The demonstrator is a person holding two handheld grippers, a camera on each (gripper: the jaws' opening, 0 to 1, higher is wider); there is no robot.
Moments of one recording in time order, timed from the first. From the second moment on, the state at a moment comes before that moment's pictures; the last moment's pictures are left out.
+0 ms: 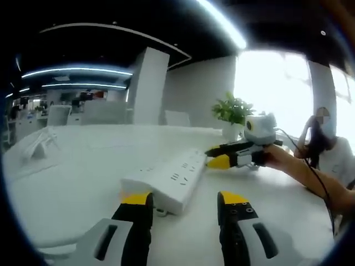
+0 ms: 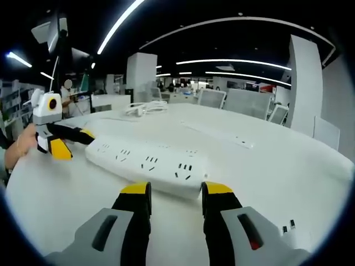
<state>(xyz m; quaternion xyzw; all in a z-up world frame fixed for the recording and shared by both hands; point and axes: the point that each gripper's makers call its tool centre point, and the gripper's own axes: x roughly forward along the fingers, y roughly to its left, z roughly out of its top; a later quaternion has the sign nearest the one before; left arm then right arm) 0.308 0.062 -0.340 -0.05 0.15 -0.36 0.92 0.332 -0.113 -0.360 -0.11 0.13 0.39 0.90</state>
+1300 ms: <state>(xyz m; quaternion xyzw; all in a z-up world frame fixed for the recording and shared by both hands) 0.235 0.042 -0.358 0.00 0.16 -0.34 0.93 0.317 -0.100 -0.357 -0.16 0.14 0.41 0.89</state>
